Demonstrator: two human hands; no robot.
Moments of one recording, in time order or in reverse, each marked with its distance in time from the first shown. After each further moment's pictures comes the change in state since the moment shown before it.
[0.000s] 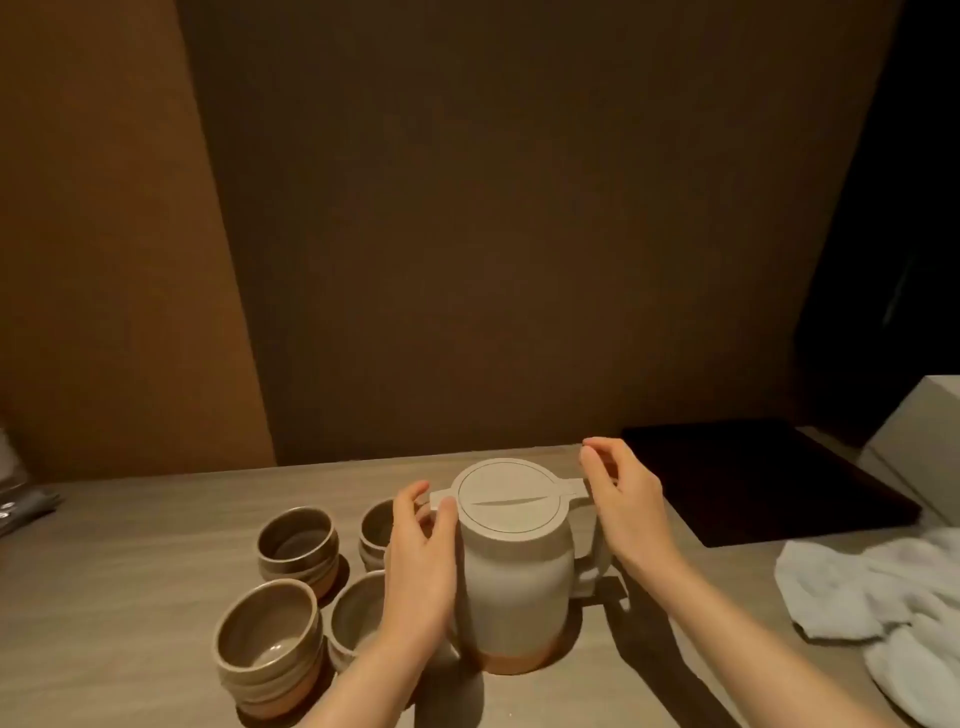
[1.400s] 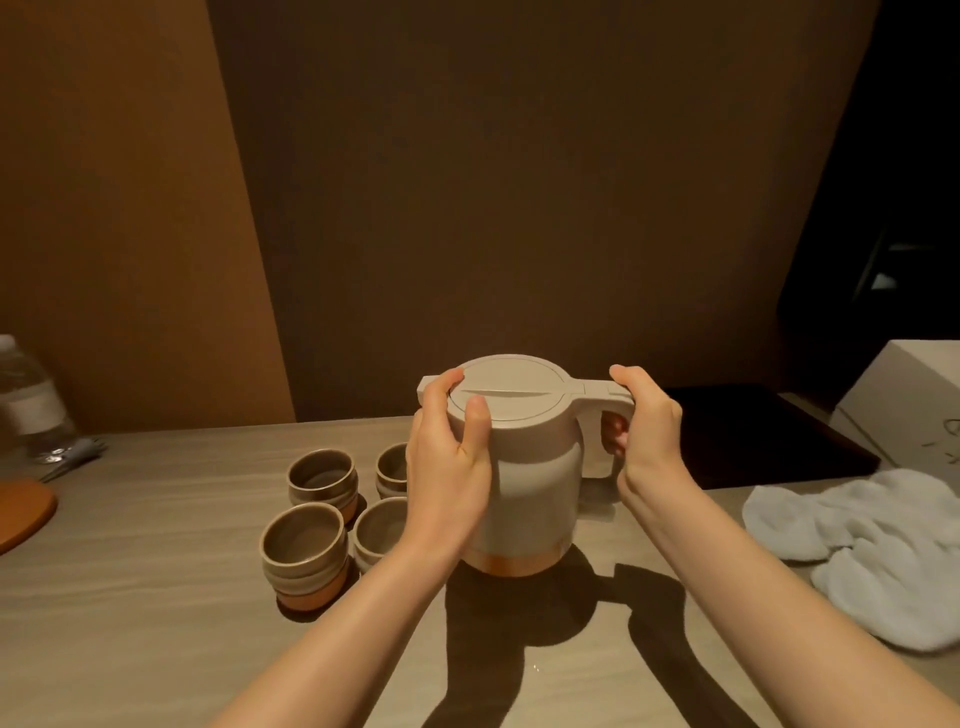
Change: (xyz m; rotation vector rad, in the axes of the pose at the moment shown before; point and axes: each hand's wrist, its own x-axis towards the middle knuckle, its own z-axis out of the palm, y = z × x) left_hand -0.048 0.057 -0.008 0.097 -0.046 0.393; right_hand -0.042 -0.092 -0.040 0.639 0.186 0.386
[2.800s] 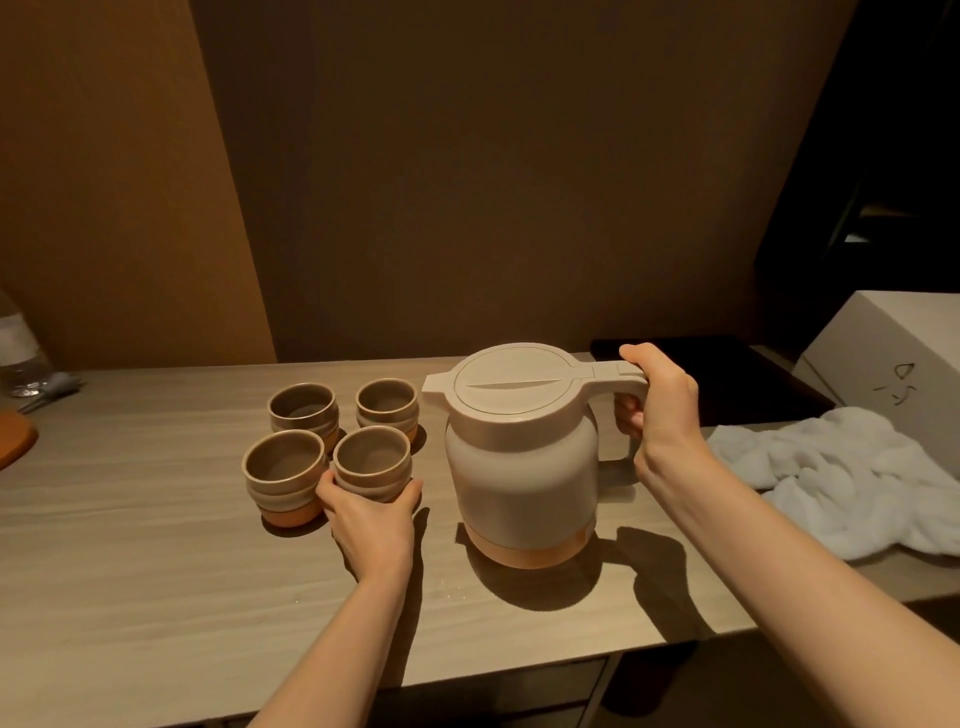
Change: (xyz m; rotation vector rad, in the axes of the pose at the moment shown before) left_hand -0.074 -0.116 -0.002 0.122 0.483 -0.509; right_hand -0.035 -0.002 -0.051 -0.111 0.012 0.033
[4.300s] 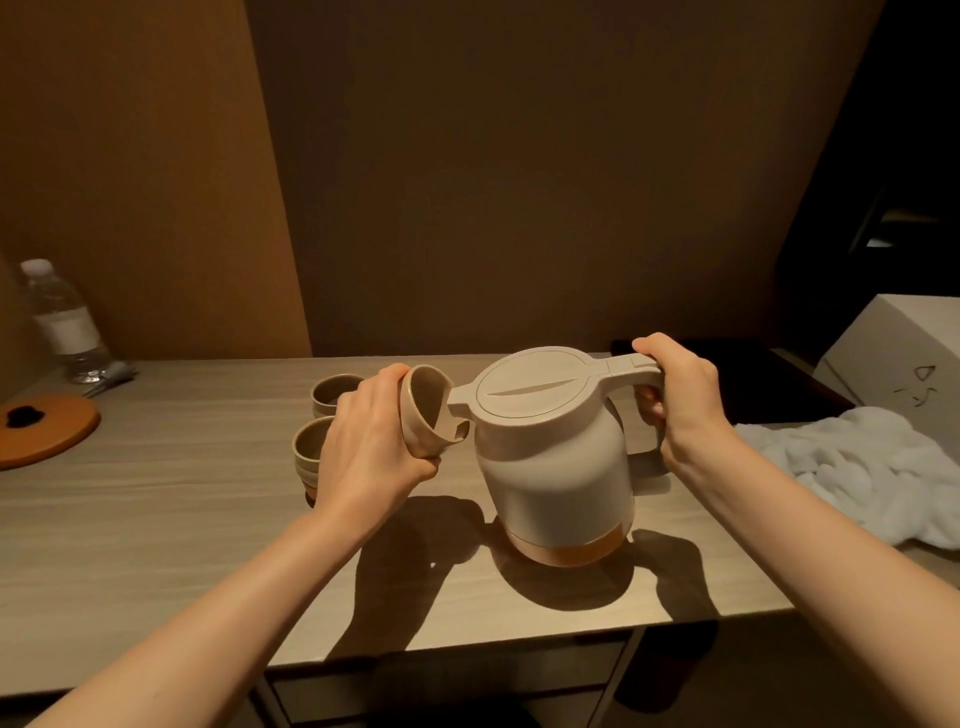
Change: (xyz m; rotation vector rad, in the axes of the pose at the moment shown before) left_hand 0.018 0.079 -0.080 0.567 -0.306 0.747; right_hand -0.018 -0.014 0.003 -0.058 -0.097 -0.036
